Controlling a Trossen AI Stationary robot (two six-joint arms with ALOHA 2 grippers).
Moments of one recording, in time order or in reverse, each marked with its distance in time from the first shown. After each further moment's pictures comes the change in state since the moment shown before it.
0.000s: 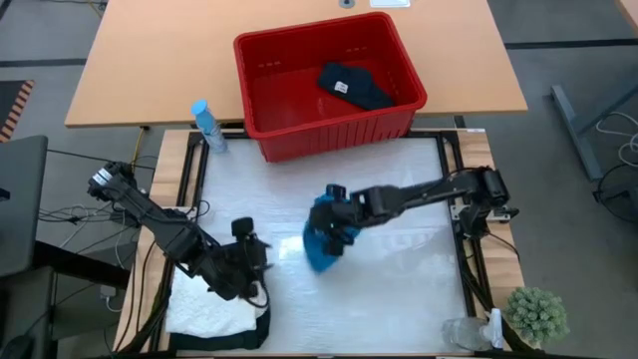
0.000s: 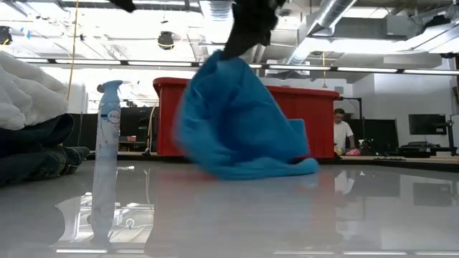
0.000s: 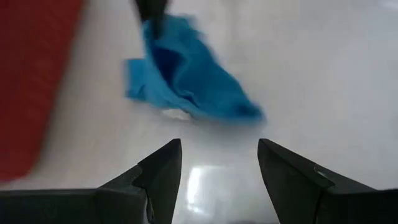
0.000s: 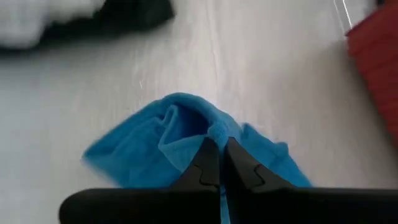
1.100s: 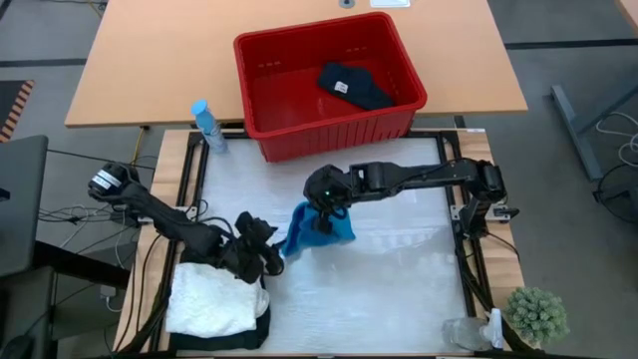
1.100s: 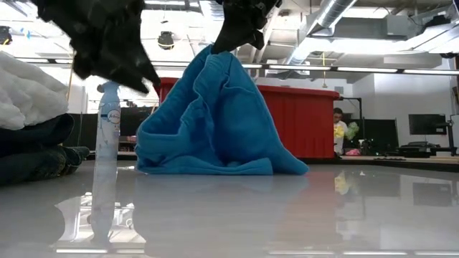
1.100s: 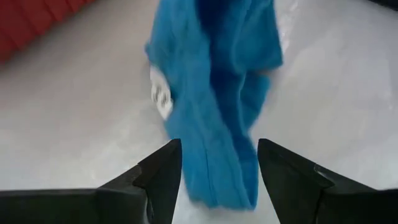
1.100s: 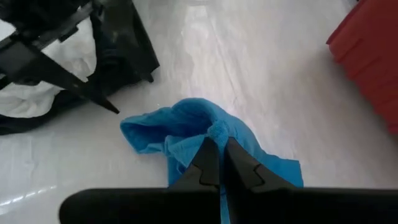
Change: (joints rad) left arm 0.129 0.012 -0.405 0.479 -0.152 -0.394; right arm -0.124 0.000 0.083 0.021 -0.131 0.084
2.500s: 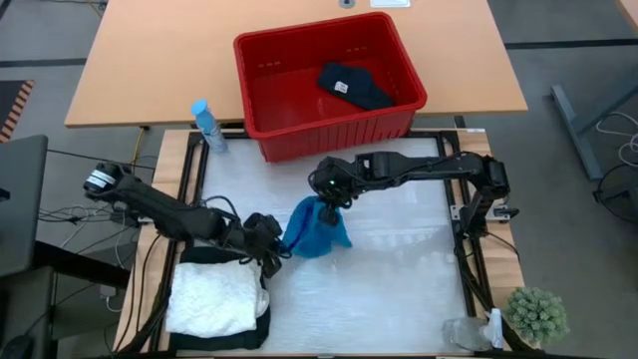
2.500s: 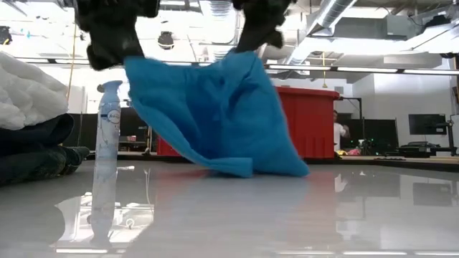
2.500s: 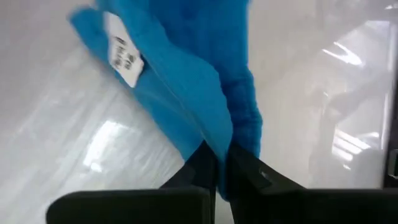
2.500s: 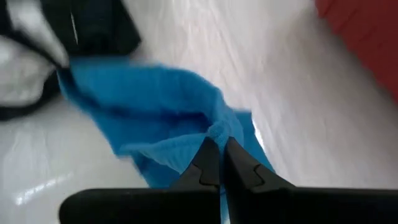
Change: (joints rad) left arm 0.152 -0.078 0.060 -0.061 0.533 0.158; right arm -0.030 -0.050 0.000 -0.154 -0.031 0.075
